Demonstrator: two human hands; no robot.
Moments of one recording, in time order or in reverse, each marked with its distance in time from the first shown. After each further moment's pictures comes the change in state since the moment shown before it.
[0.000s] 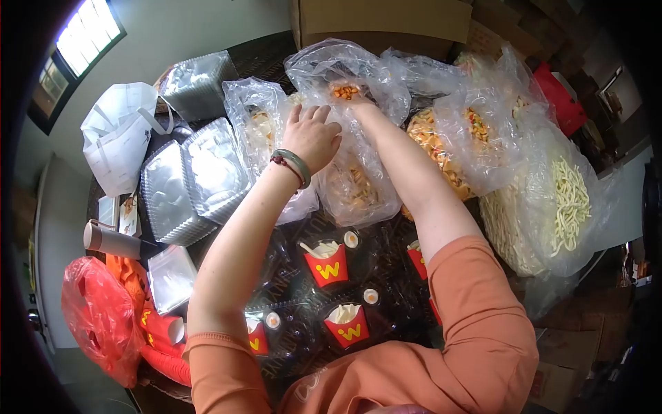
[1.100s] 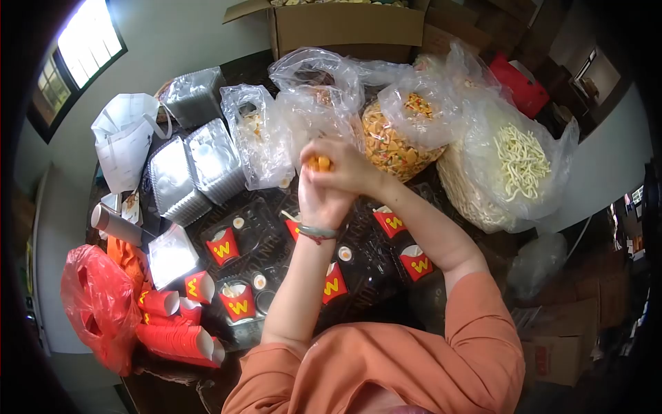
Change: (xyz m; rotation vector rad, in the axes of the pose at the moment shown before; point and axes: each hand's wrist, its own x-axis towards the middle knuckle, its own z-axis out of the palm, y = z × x) left_hand -0.091 0.152 -0.024 2.927 -0.351 0.339; right_hand -0.315 -0.108 -0.091 0.064 0.006 -0.856
